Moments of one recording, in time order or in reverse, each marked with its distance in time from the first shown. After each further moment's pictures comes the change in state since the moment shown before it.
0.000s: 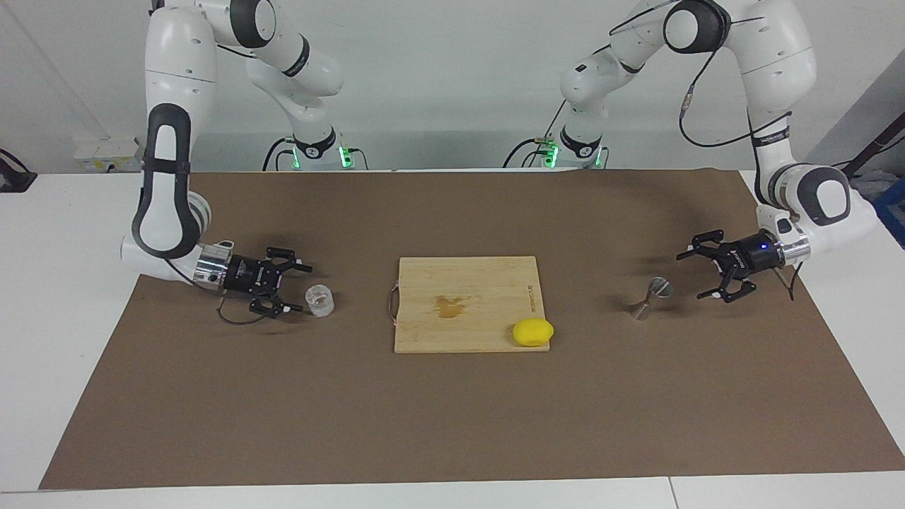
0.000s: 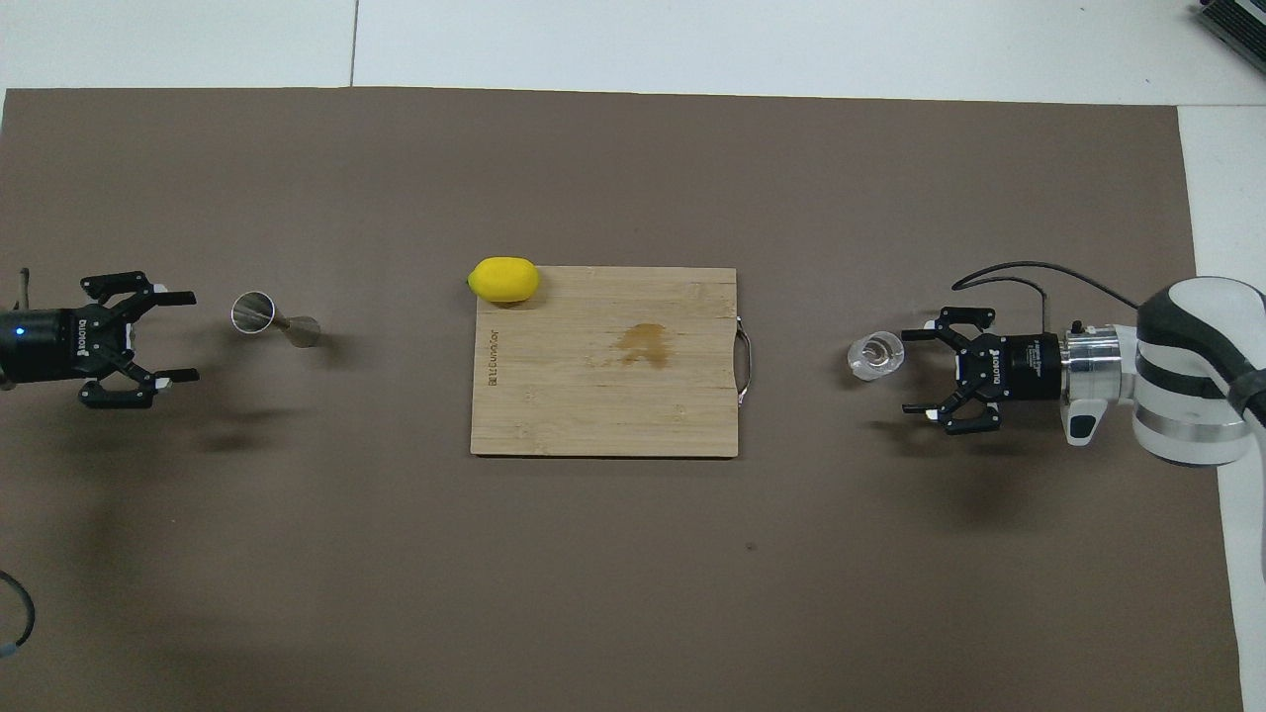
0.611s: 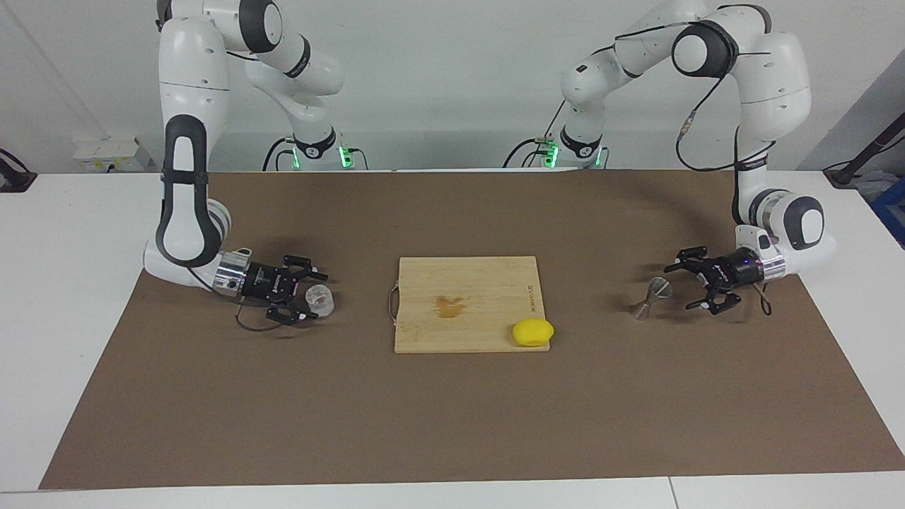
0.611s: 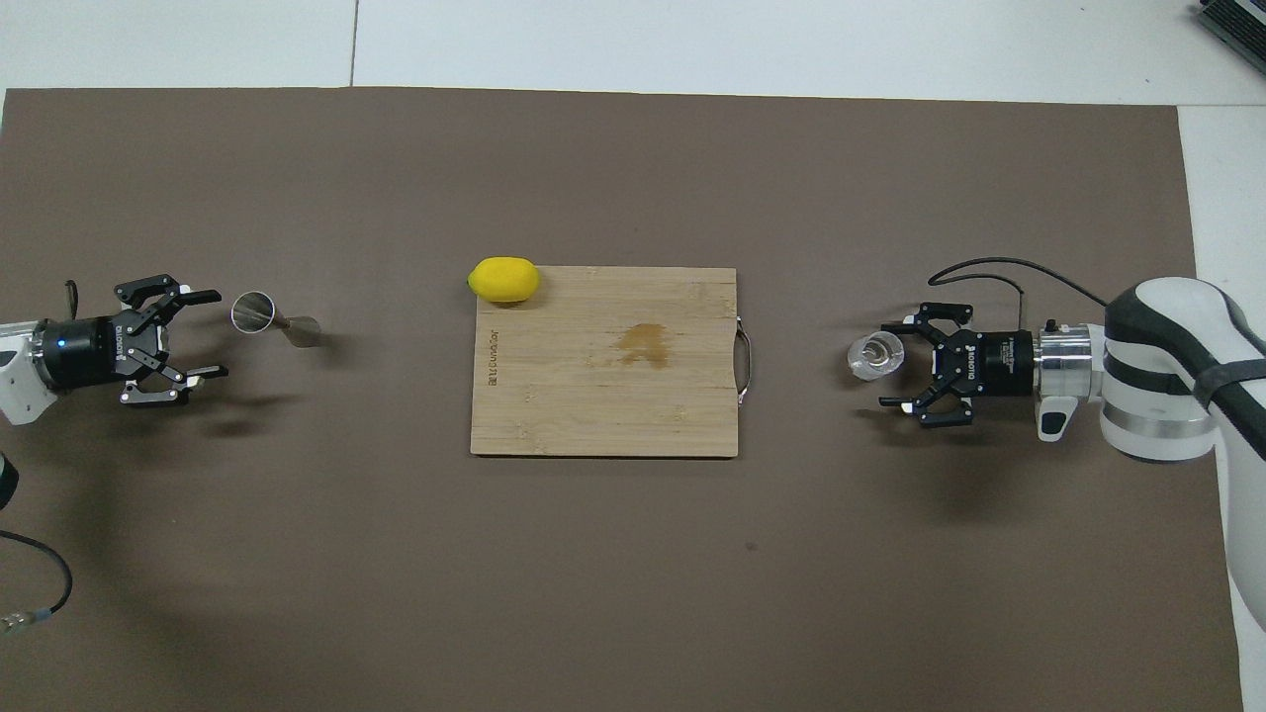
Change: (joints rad) left arm 0.019 0.111 -0.014 0.009 -0.151 -0.078 0.194; right arm 0.059 0.032 0.008 -0.005 0.074 0.070 -0.047
